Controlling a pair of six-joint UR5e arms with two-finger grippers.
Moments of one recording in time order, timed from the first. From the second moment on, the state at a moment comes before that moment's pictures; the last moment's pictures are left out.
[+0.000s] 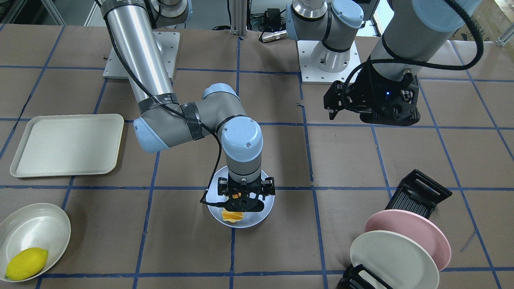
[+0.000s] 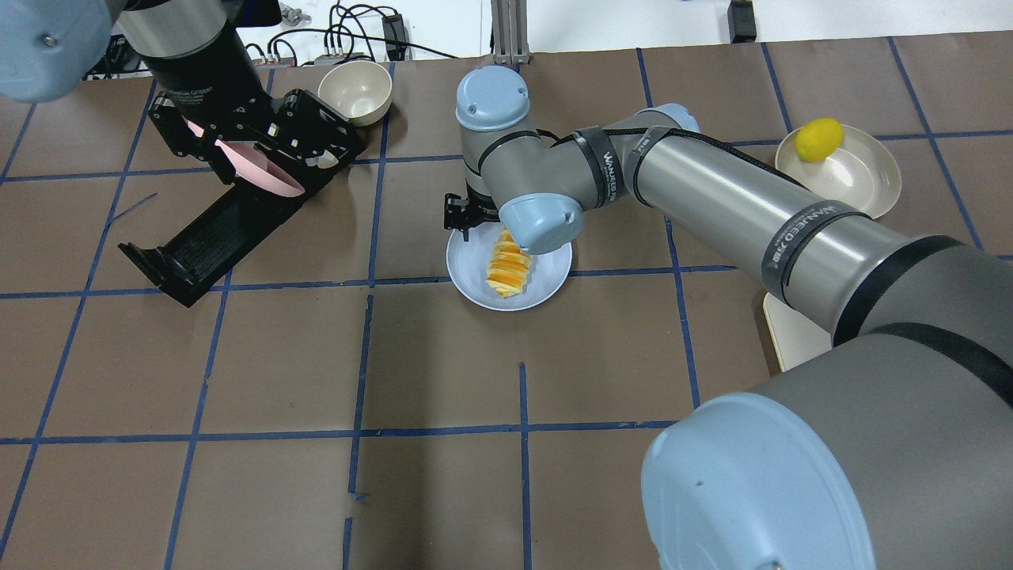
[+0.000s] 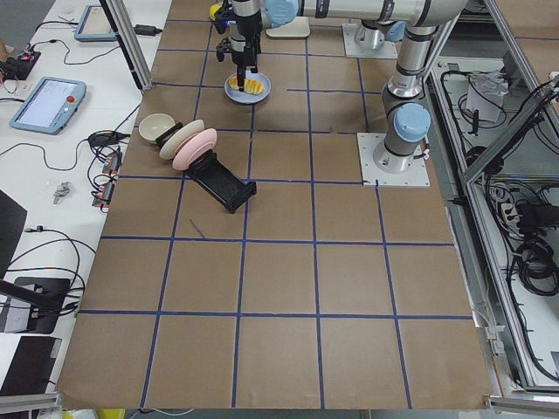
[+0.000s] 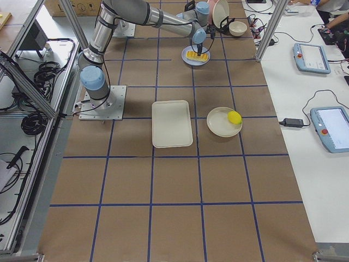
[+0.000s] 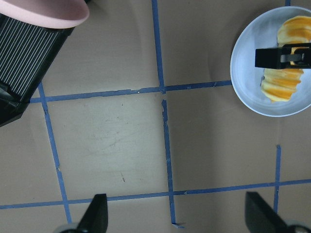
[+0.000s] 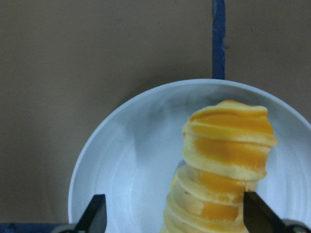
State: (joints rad) left arm -1.56 -1.70 -1.42 -1.70 1.58 0.08; right arm 1.97 -0.93 1.45 -2.17 -1.53 0.42
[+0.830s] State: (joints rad) left arm -1.55 -1.70 -1.41 -1.70 1.57 0.08; right arm 1.85 -1.01 1.22 -1.96 -1.55 0.39
